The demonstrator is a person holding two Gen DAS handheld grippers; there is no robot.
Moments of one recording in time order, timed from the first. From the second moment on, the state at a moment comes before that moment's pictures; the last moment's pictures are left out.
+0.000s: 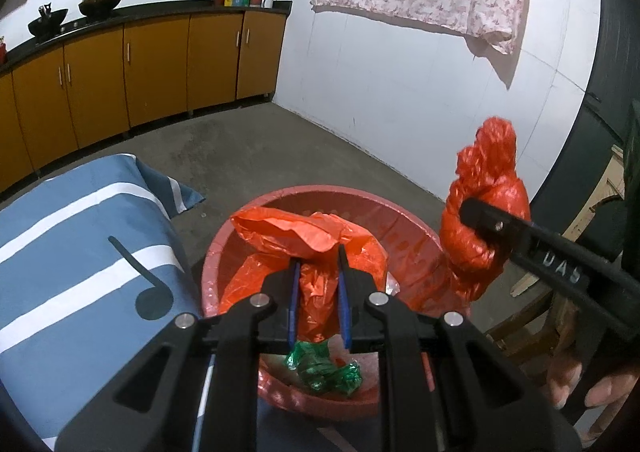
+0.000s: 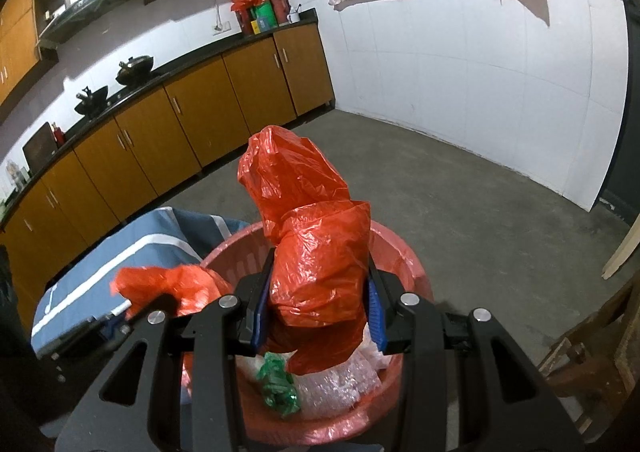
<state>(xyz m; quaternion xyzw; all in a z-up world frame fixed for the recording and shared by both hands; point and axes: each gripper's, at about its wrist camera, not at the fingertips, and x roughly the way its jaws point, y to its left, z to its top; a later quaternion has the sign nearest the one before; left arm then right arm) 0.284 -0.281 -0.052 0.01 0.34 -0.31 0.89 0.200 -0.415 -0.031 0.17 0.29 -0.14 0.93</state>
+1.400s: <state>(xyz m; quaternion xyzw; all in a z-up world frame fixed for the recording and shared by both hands) 0.122 -0.086 0.007 -0.02 0.25 -0.15 0.96 0.025 -0.311 0.006 0.08 0.20 -0.14 0.97</state>
